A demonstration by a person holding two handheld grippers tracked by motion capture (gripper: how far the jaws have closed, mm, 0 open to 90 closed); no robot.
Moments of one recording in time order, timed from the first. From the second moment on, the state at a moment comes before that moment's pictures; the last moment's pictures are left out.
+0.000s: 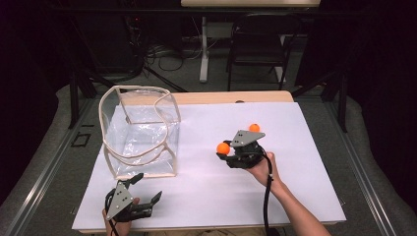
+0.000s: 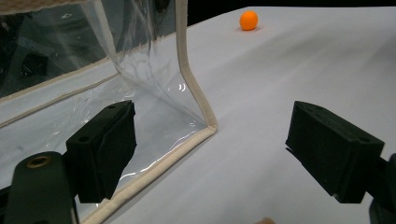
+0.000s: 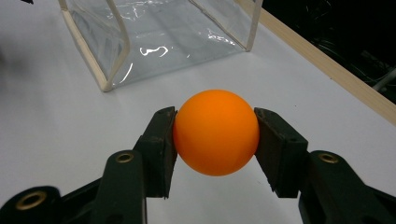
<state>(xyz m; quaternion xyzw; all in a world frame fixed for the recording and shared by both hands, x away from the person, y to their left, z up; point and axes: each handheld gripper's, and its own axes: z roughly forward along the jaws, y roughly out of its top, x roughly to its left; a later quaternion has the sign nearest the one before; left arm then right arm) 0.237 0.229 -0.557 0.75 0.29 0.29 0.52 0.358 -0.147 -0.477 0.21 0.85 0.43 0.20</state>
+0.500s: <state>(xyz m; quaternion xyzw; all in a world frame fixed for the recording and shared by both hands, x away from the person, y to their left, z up) 0.237 0.229 -0.557 0.75 0.29 0.29 0.52 0.363 -0.134 -0.466 0.20 0.86 0.43 0.20</state>
